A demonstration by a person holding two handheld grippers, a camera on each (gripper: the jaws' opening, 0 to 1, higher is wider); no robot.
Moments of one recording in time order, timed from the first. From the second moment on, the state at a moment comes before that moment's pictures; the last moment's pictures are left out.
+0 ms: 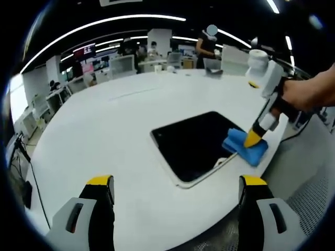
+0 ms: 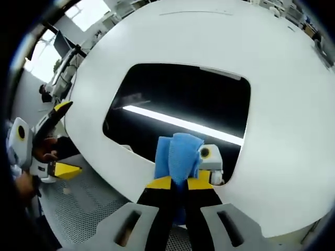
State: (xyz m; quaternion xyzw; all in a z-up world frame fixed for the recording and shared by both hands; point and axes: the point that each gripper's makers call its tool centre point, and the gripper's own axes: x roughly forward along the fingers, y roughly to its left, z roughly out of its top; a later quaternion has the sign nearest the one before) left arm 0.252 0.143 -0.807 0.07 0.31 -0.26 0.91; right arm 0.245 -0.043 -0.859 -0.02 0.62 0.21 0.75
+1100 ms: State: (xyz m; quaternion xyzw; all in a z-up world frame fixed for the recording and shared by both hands) left arm 0.253 0.142 -0.807 0.07 0.31 -0.26 0.91; right arm 0.251 -0.084 -0.863 0.00 0.63 0.18 0.76
